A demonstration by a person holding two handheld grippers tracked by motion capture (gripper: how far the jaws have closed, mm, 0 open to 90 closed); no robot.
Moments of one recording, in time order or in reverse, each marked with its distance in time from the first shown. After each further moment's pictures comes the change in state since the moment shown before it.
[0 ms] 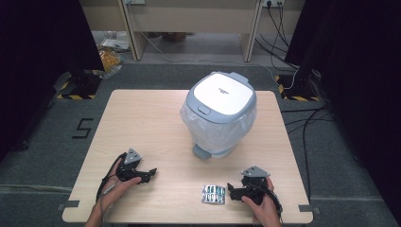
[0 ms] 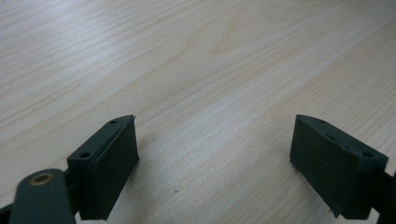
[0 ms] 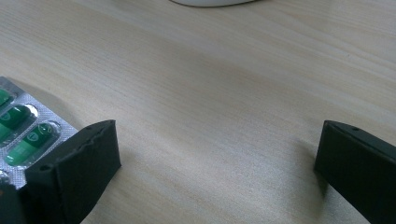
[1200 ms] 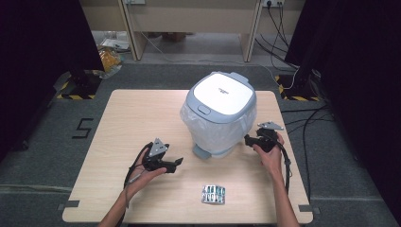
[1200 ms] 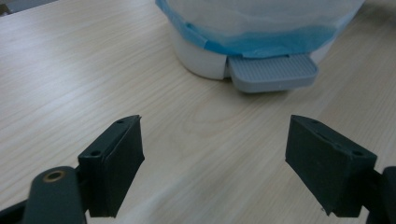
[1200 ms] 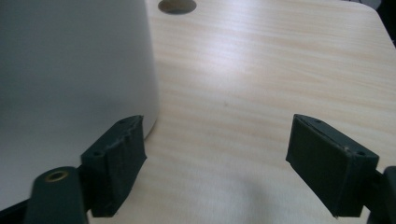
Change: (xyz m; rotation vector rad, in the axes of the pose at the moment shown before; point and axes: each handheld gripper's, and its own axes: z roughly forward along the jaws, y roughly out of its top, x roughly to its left) left arm -0.054 0.065 0.038 -0.174 -0.120 0.089; right arm -0.122 0.095 0.061 -0.157 -0.159 0.140
